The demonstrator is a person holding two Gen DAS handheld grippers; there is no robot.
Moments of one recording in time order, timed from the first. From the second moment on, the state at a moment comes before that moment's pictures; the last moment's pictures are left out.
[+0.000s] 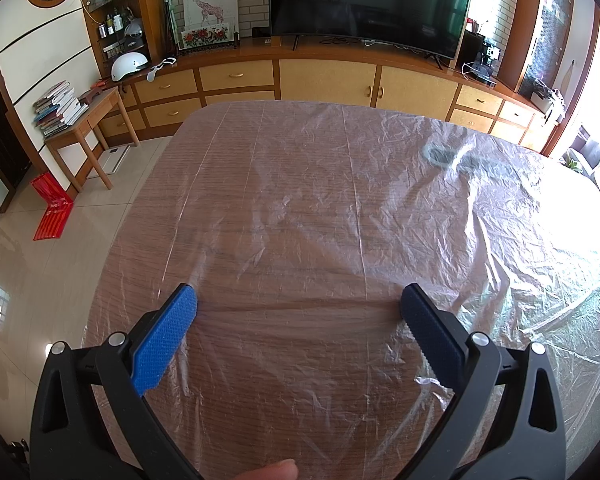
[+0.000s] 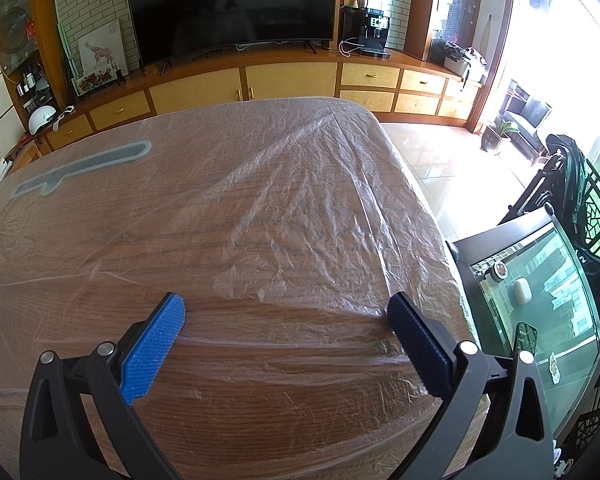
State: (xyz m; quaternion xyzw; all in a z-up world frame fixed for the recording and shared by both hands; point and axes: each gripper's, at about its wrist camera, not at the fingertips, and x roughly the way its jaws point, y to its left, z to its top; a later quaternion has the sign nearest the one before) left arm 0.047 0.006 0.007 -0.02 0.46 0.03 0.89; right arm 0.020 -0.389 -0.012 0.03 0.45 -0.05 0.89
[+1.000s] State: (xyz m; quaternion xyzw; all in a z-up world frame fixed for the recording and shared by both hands) left arm 0.049 0.007 0.006 -0.02 0.46 0.03 0.89; right arm 0.019 -0.389 -0.011 0.03 0.45 -0.05 0.89
